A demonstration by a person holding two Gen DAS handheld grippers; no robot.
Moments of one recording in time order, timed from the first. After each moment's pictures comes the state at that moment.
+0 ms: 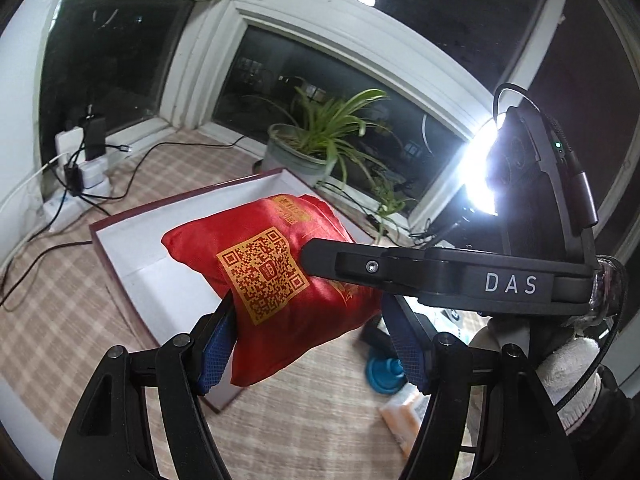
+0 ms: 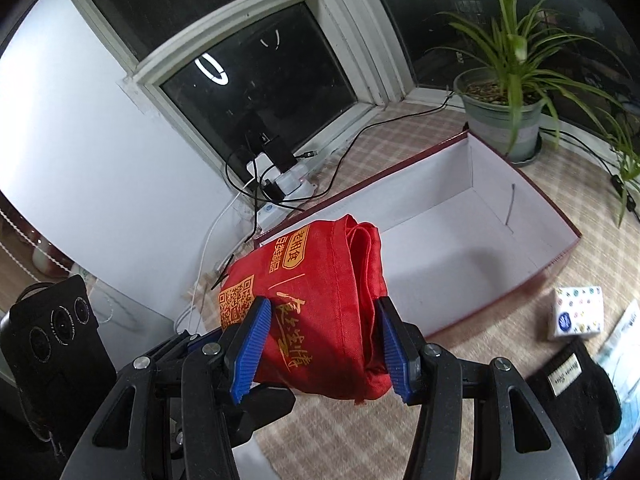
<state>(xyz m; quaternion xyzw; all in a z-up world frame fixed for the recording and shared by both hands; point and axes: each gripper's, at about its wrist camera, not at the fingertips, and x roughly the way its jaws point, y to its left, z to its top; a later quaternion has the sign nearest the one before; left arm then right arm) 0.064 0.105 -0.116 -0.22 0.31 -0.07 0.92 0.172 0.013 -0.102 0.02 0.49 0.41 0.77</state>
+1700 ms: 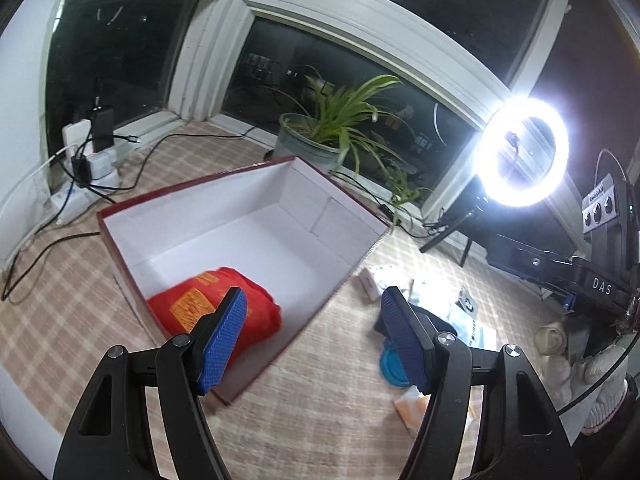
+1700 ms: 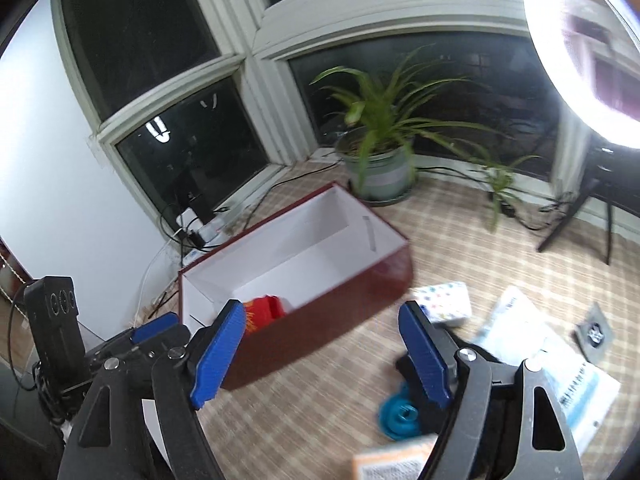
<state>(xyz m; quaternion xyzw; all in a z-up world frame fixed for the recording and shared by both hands) 0.061 0.094 -0.120 -0.21 0.33 -0.05 0.92 0.148 -0.130 -0.067 0.03 0.40 0.29 0.87</state>
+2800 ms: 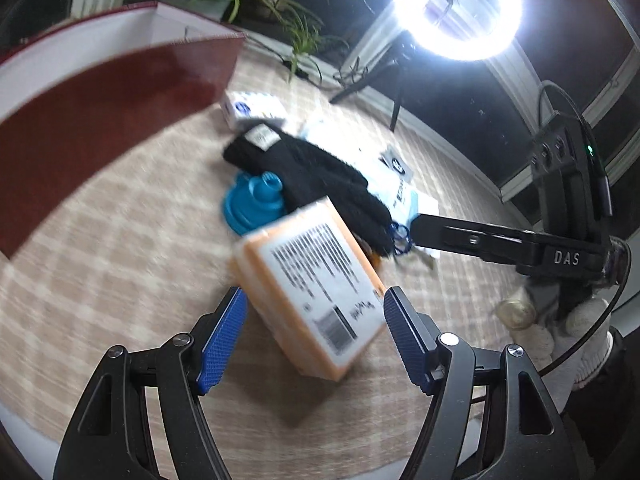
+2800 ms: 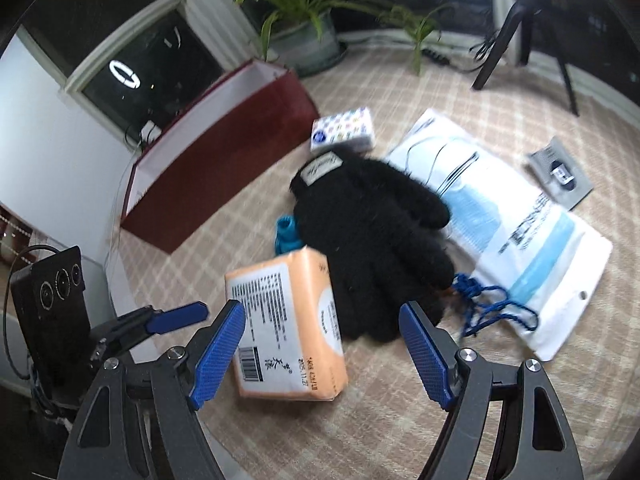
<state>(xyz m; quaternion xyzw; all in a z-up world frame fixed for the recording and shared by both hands) 0.037 -0.084 -0.191 -0.20 0.47 -0.17 0.84 0.118 -0.257 -0.176 0.03 0.55 0.29 0.78</state>
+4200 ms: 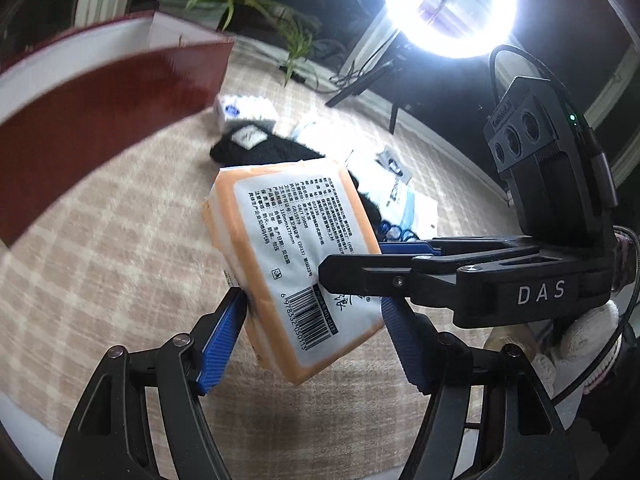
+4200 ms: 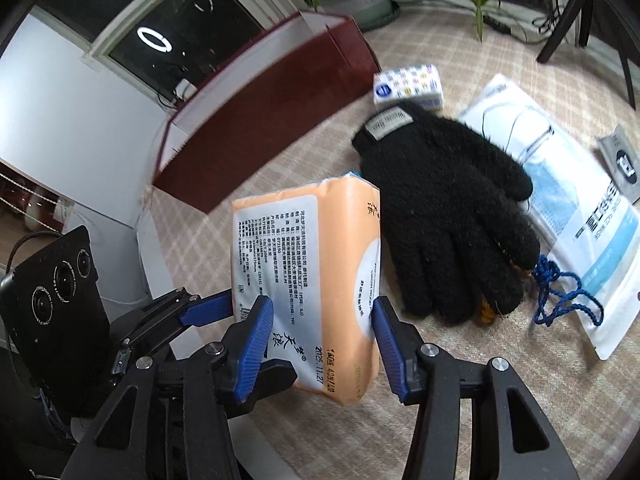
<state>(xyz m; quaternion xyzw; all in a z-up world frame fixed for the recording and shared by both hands) 0.027 -0.107 -0.179 -0.18 0.45 -0.15 0.86 0.108 -0.222 -0.186 0.03 0.59 0.35 0.73</state>
